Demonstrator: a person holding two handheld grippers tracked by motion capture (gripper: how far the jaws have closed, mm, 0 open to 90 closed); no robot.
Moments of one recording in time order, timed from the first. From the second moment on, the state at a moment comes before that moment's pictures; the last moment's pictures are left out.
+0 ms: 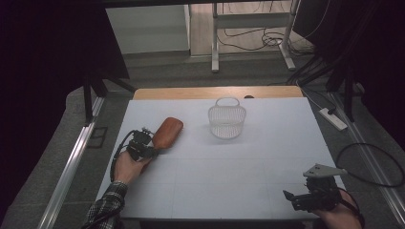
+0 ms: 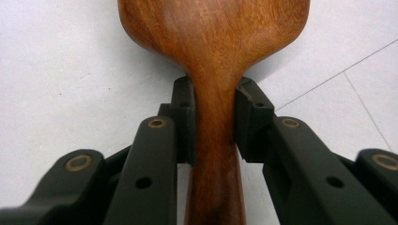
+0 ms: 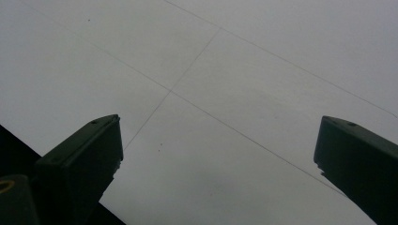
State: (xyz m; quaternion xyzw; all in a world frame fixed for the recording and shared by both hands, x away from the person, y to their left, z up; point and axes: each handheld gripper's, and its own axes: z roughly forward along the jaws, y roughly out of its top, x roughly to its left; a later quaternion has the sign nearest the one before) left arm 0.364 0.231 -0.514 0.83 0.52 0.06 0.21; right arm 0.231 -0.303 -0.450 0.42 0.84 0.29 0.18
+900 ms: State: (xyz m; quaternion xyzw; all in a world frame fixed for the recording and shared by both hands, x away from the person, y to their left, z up) left arm 0.348 0.230 -0.495 0.82 0.50 0.10 0.27; right arm 0.231 -0.303 -0.450 0.42 0.84 0.28 0.18
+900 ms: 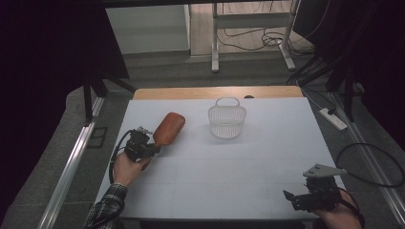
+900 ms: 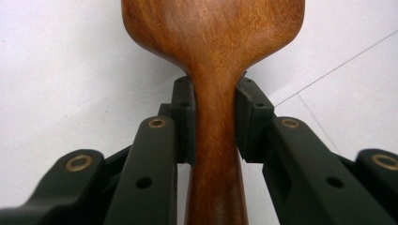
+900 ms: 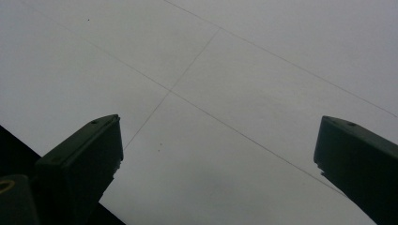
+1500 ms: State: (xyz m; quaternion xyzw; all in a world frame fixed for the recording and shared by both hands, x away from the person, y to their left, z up) left arm 0.326 0.226 -0.473 0.81 0.47 0.12 0.32; right arm 0.229 -0.303 -0.448 0.42 0.84 0.29 0.19
